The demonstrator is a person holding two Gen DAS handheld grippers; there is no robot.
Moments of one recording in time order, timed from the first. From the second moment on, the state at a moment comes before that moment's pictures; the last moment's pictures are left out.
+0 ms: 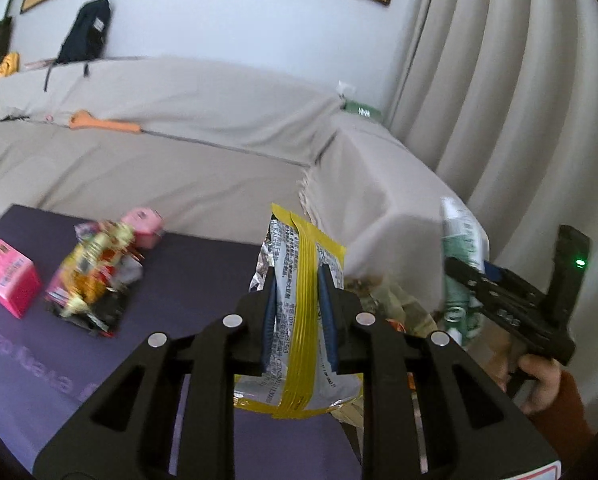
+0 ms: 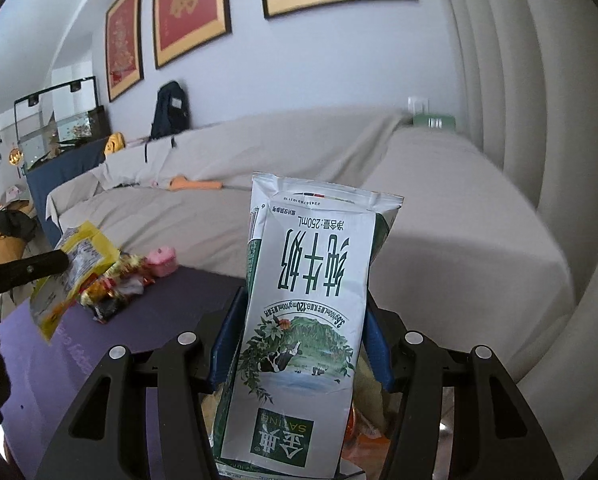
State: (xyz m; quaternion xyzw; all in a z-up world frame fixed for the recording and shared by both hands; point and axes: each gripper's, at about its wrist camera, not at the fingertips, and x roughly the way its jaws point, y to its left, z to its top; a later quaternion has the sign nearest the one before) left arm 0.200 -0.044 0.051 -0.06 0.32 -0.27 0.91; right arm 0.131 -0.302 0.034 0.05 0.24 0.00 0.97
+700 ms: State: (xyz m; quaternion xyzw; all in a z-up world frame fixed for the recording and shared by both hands) left arm 0.214 -0.066 -0.007 -0.06 0.37 -0.28 0.88; right arm 0.185 -0.298 -0.107 0.05 0.44 0.01 0.90
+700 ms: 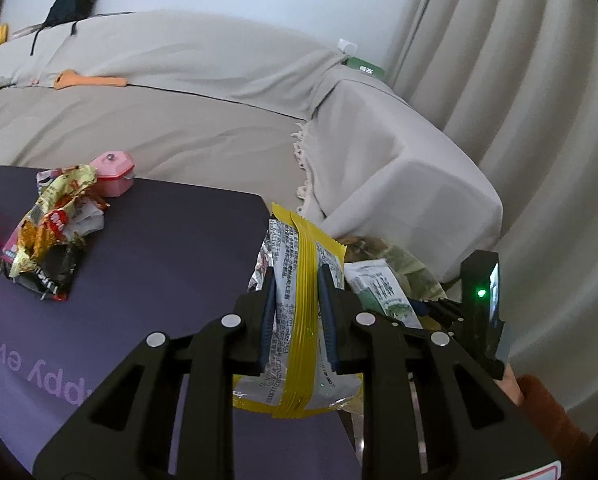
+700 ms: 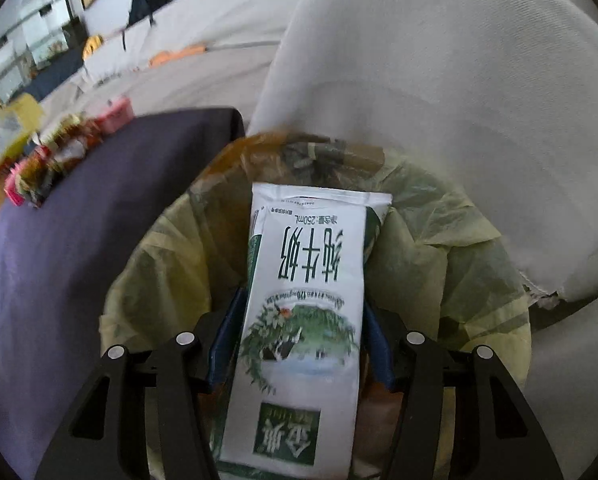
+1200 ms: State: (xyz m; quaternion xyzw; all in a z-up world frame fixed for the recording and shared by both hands) left arm 0.213 -0.132 -0.022 -0.04 0.40 -0.33 0.85; right arm 0.113 -0.359 -0.019 0.08 0.32 -0.06 0.94
